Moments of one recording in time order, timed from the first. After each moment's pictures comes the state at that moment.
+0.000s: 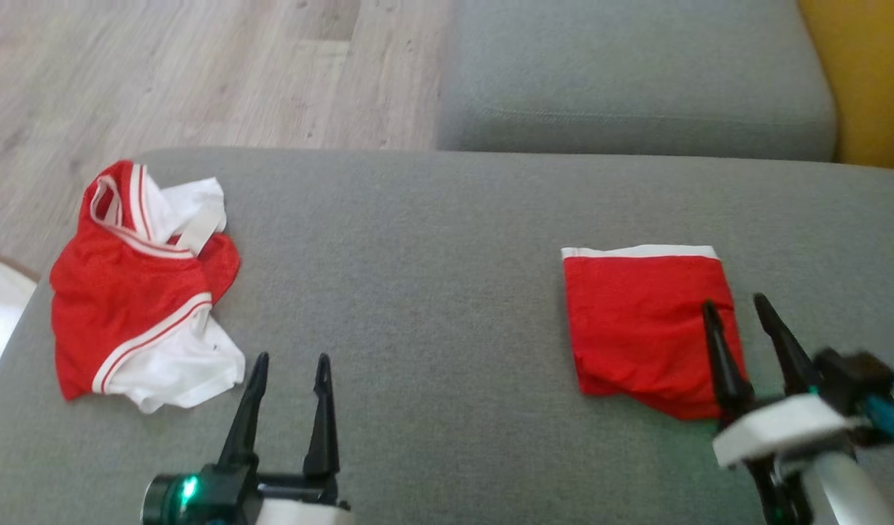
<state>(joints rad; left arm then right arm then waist) 0.09 0.05 -0.28 0.09 -0.17 0.10 -0.26 -0.10 -0.21 0.15 0.40 0.33 0.13 -0.25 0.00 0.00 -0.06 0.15</state>
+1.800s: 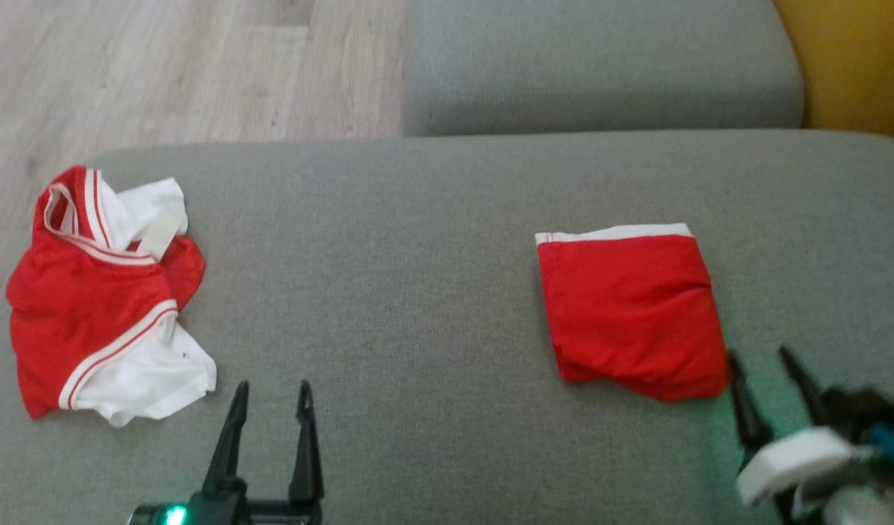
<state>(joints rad) 0.18 0.06 -0.22 0.06 -0.12 0.11 -0.26 0.01 -0.19 0.07 0.44 0.20 0.13 -0.23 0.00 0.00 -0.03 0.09</state>
